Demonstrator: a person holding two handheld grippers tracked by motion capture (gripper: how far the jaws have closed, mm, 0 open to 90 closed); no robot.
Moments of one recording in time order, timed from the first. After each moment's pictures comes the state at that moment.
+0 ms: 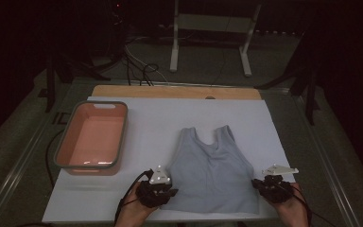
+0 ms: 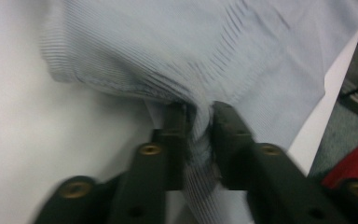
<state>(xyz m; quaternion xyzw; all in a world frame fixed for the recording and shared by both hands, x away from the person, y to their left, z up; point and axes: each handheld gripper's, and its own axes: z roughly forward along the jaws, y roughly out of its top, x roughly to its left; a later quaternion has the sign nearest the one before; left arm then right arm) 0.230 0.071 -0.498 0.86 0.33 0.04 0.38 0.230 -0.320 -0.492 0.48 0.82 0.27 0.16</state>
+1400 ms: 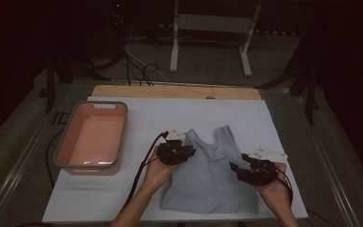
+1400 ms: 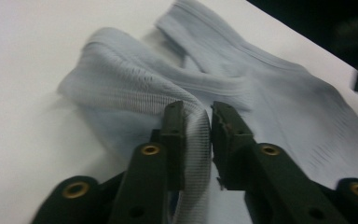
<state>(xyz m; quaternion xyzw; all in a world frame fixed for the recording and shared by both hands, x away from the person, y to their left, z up) 0.326 0.020 -0.472 0.82 0.34 0.04 0.45 0.266 -0.261 -0.447 0.42 0.80 0.38 0.21</state>
